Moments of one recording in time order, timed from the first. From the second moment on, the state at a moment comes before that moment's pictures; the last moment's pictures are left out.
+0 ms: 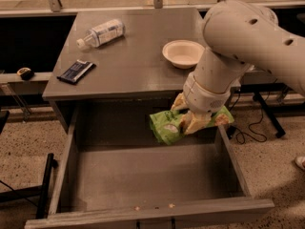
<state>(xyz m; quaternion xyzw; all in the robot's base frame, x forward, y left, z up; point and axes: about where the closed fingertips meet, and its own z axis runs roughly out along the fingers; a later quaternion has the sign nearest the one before) 0.471 -0.092 0.813 -0.81 0.57 0.07 0.10</state>
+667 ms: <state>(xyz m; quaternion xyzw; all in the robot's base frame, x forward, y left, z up) 0.432 -0.043 0.686 -0.77 0.58 0.25 0.15</state>
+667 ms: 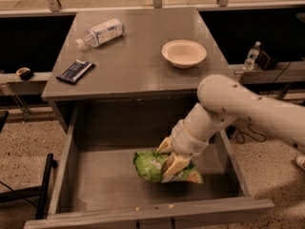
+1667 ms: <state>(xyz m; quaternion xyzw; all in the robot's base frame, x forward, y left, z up) 0.429 -0.039 0.661 -0.77 0.56 0.27 0.15</state>
